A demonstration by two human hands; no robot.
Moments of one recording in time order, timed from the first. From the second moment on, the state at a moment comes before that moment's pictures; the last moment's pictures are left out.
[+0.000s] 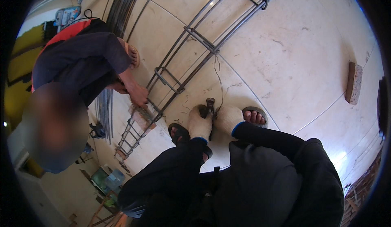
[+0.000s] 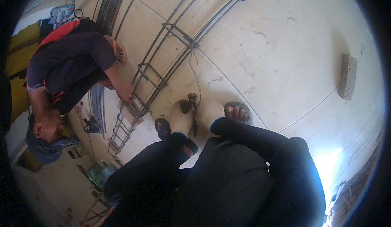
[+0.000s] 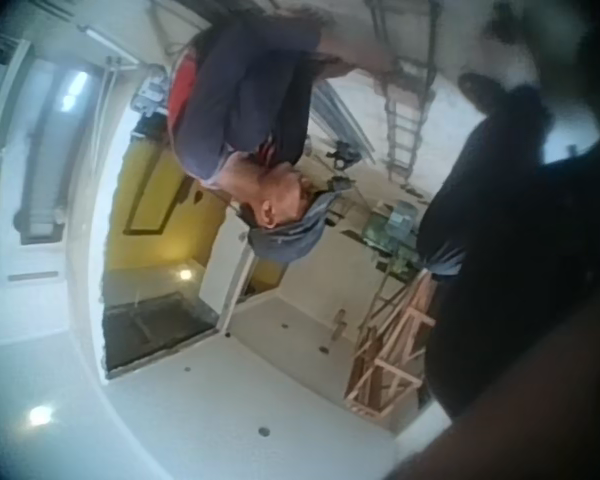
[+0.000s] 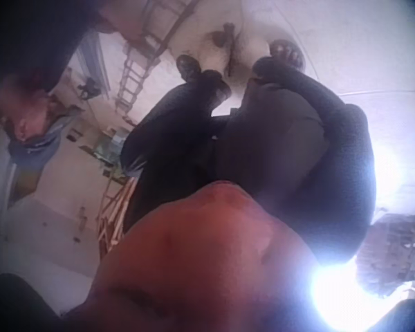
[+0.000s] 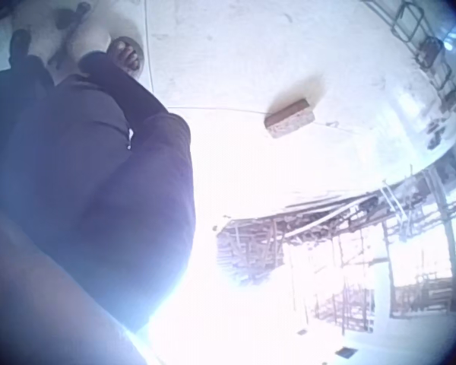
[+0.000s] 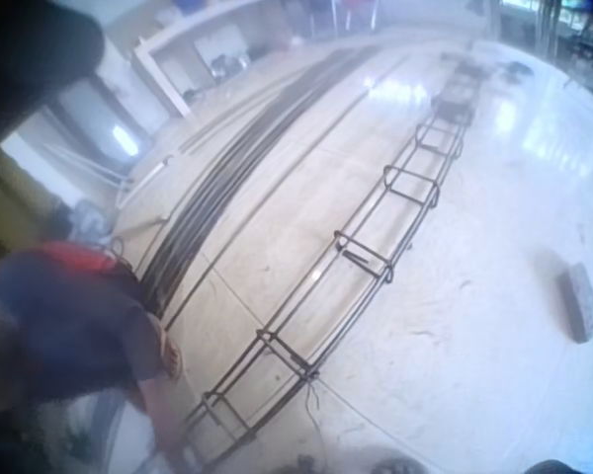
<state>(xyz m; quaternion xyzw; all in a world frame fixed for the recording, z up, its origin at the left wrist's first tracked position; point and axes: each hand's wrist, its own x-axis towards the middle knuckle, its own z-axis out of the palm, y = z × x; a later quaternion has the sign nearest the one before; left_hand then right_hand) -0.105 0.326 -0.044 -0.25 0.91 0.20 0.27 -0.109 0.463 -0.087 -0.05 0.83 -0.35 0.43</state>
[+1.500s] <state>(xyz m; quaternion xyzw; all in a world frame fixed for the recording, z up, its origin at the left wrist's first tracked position) -0.143 0.374 -0.013 -0.18 0.81 0.57 -0.01 -0.191 0.573 -0.019 0.14 0.42 -0.80 0.41</state>
